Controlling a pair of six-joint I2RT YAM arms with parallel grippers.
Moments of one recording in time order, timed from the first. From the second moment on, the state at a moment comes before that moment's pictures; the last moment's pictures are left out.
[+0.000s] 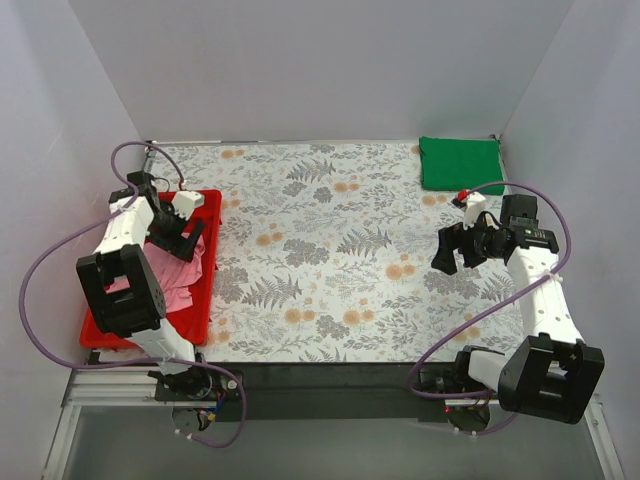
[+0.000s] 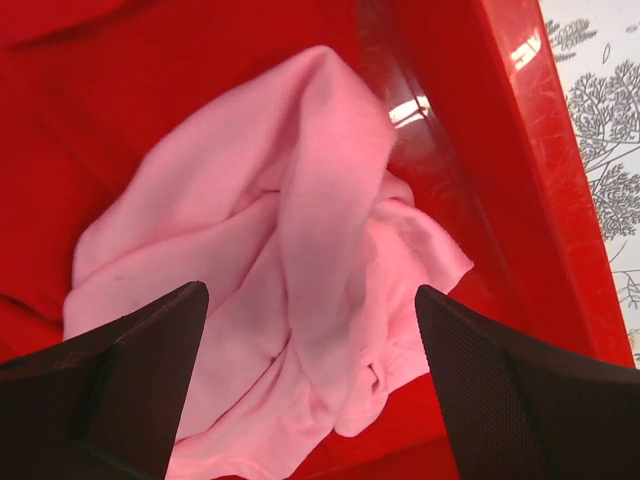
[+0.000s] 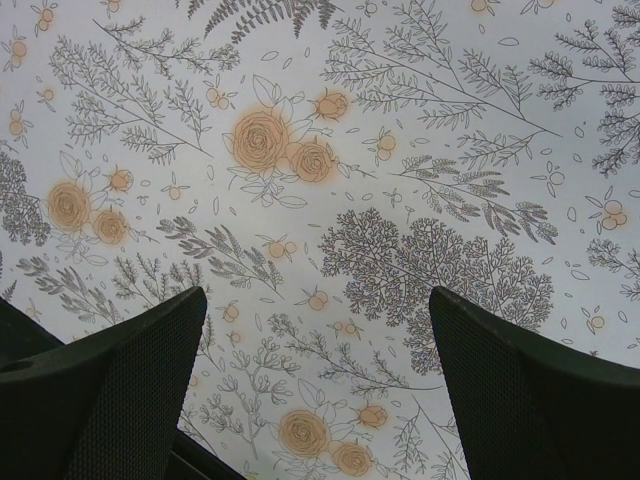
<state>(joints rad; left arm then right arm) 0.29 1.67 1.30 -0.94 0.23 0.77 -0.16 1.15 0.93 -0.82 -0.62 -0.49</state>
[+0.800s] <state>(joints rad) 0.18 1.63 1.91 -1.09 0.56 0.61 -0.16 1.16 0.93 -0.82 -0.65 -0.50</state>
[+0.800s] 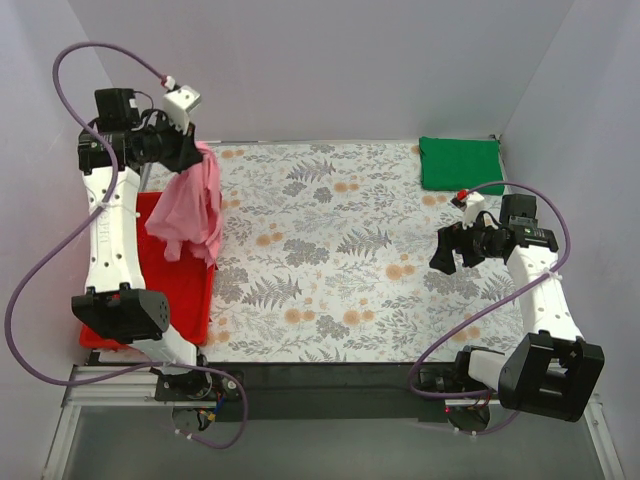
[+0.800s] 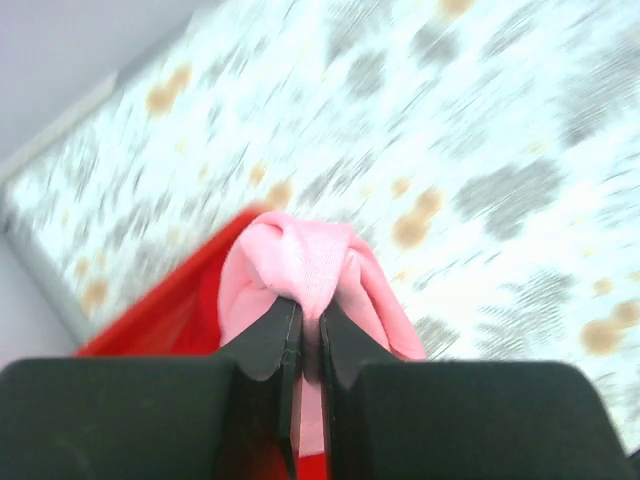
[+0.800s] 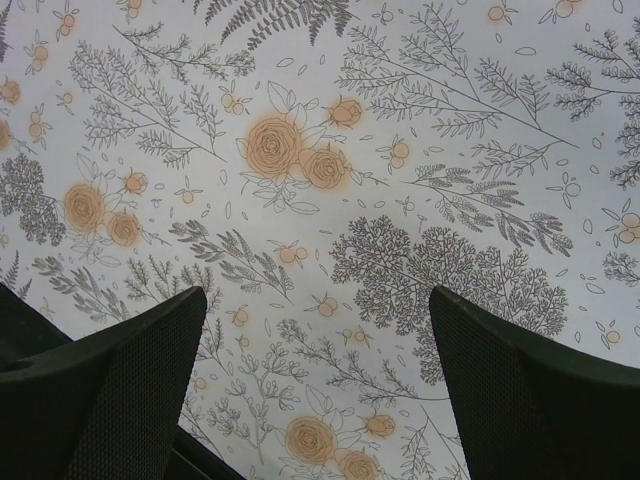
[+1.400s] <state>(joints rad) -0.15 1.43 1.82 -0.72 0.95 0.01 -0.16 1.13 0.93 -0.82 -0.65 -0.50</state>
